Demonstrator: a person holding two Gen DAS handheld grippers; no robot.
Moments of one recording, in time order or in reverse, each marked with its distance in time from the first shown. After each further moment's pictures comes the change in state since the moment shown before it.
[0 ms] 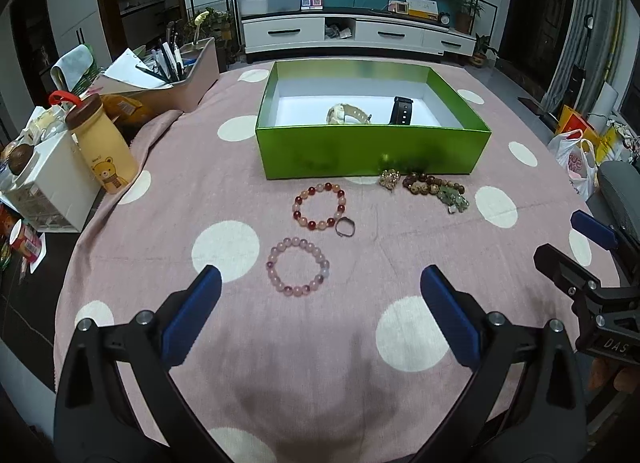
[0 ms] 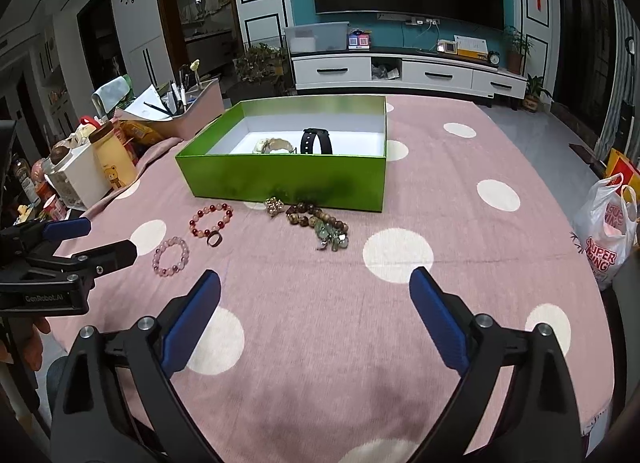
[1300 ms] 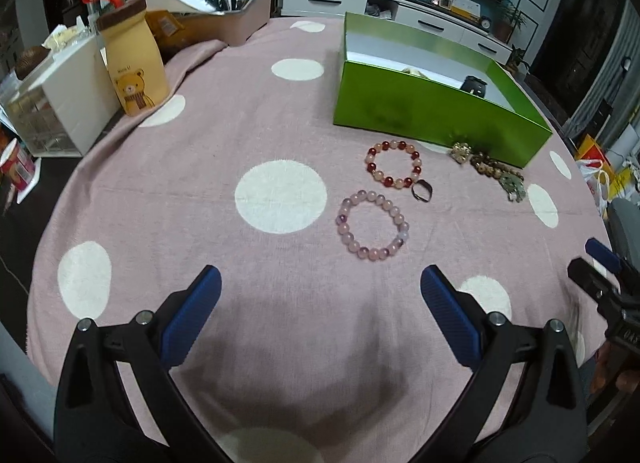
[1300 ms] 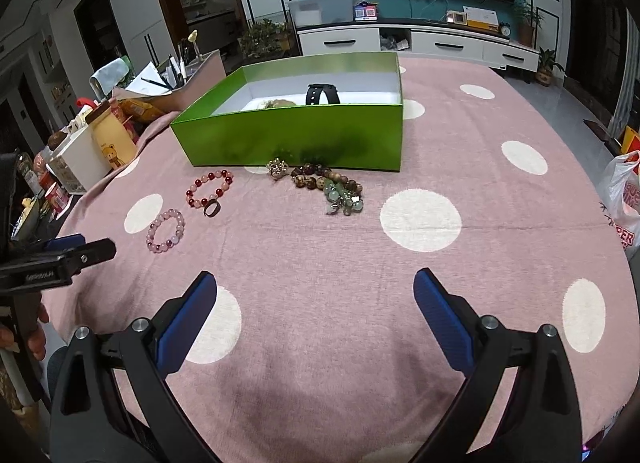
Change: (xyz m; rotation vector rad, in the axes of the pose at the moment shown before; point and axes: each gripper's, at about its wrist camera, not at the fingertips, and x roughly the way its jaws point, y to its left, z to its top) left arm 0.040 0.065 -0.029 -0.186 0.097 -0.001; right arm 0.040 -0.006 -0.016 0.025 0.099 0.054
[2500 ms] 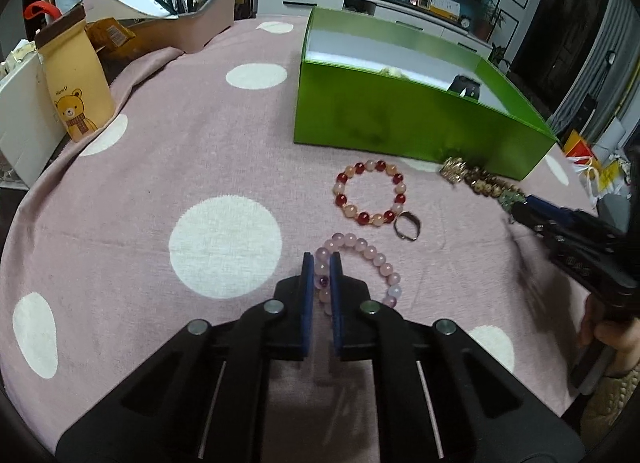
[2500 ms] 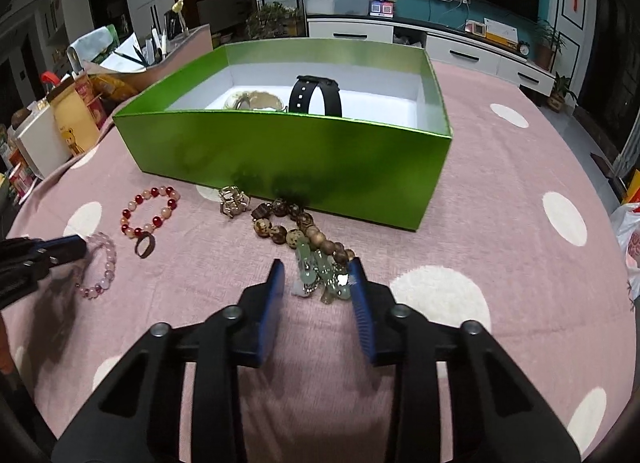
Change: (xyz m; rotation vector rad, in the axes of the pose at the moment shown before) left arm 0.042 -0.020 0.025 0.049 -0.029 -0.077; right arm 0.088 -0.012 0.048 -0.123 0.039 -0.046
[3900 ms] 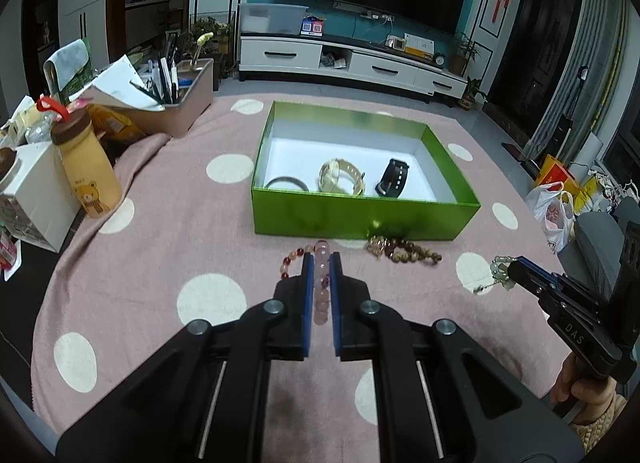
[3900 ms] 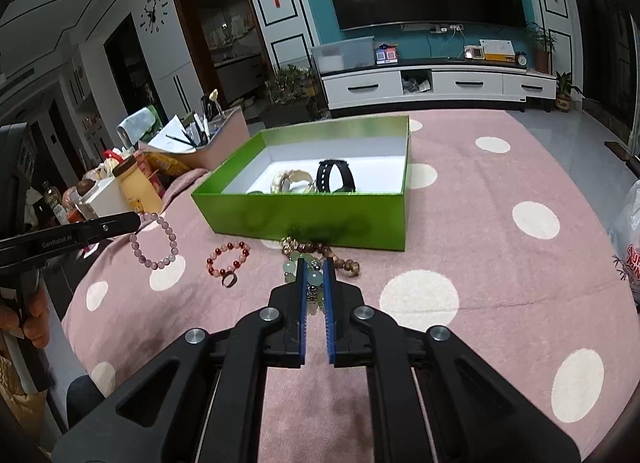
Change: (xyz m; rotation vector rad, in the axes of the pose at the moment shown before) left arm -0.086 -0.040 0.041 0.040 -0.159 -0.043; right arm -0.108 -0.020 -0.015 0.135 -0.234 0.158
